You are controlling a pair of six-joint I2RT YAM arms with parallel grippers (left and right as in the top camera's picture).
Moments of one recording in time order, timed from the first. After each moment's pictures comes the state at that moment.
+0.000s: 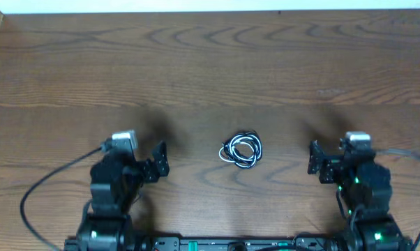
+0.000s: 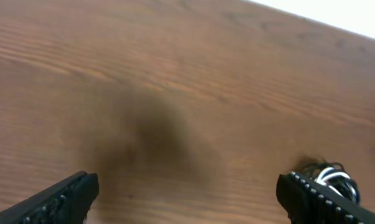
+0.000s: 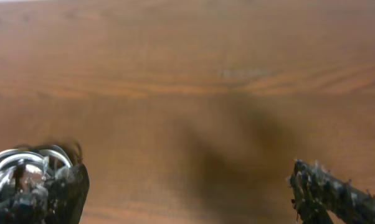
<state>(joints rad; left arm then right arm) -0.06 0.50 0.43 -0.48 0.13 -0.27 0.12 0.47 0.33 -0.37 0.02 0.13</state>
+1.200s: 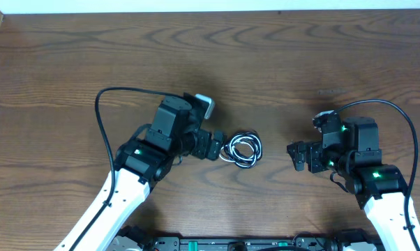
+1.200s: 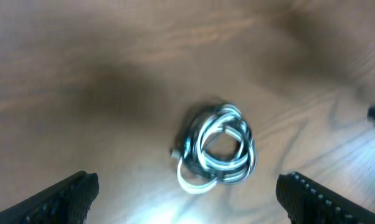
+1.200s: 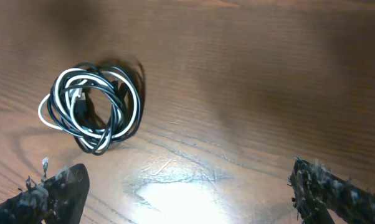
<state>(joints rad) -0.48 1.18 0.89 -0.52 0.24 -0.16 0.12 0.98 0.64 -0.62 -0.29 0.04</state>
